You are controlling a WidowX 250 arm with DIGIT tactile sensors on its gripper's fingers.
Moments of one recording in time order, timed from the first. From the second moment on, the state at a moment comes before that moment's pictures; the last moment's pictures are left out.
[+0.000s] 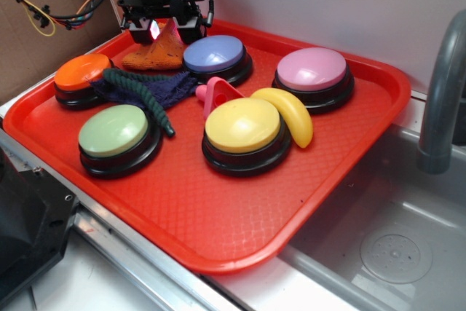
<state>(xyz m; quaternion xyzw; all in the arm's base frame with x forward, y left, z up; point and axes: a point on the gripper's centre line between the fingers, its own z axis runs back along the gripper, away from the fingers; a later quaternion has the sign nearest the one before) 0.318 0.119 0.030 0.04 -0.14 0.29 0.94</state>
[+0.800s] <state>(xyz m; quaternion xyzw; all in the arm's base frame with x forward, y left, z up) 0.303 0.111 0.052 0.03 -0.09 0.27 0.96</state>
